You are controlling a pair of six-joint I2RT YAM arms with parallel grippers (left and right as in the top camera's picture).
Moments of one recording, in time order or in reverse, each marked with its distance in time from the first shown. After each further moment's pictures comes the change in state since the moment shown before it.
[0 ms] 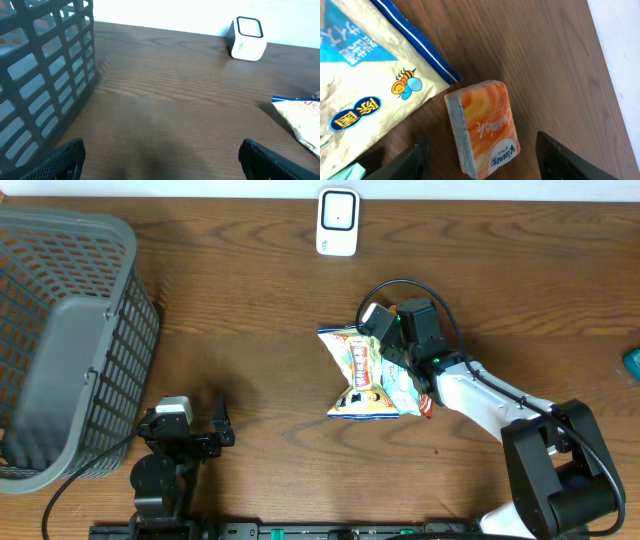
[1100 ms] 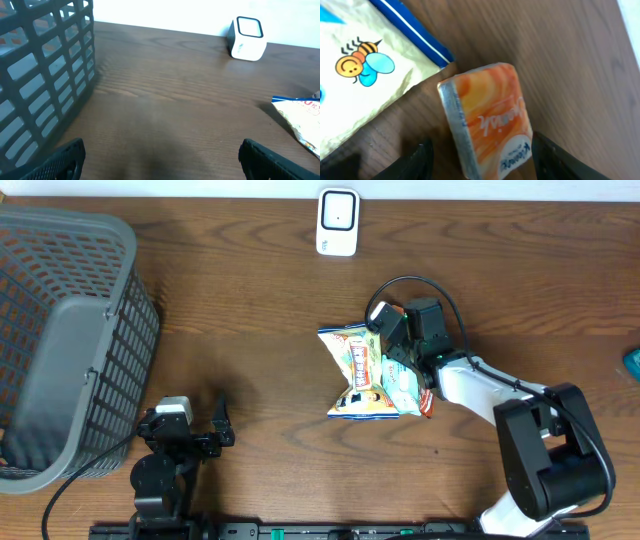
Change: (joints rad) left arm 0.000 0.000 0.000 0.000 0.000 0.000; right arm -0.051 0.082 -0.002 0.047 -0.035 0.038
